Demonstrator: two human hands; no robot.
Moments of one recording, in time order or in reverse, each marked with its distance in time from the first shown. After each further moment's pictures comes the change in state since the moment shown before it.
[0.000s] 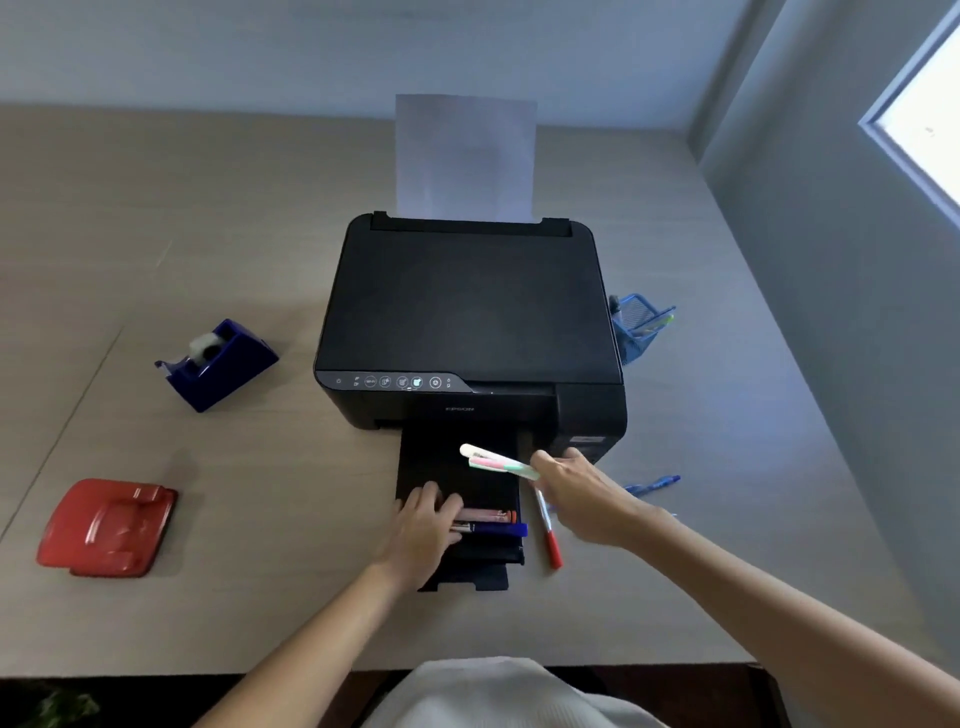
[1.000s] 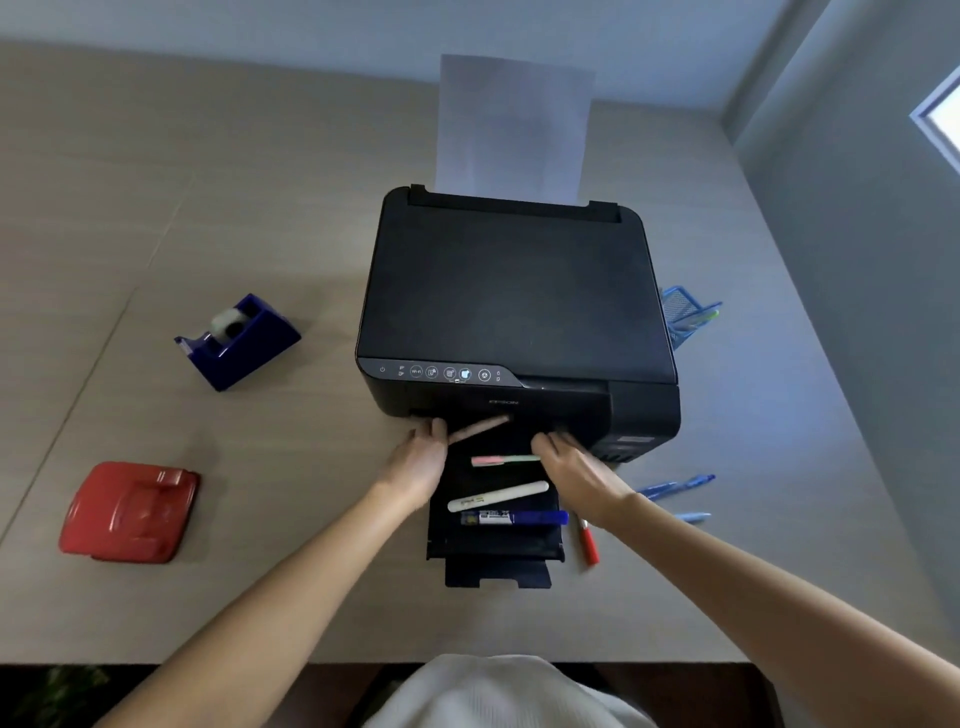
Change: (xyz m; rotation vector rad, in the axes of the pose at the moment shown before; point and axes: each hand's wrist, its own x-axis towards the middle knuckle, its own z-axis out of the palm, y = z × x) left_hand 0.059 -0.059 -0.034 -0.002 0.042 -0.166; right_hand 0.067 0.004 0.052 -0.174 0.193 -0.020
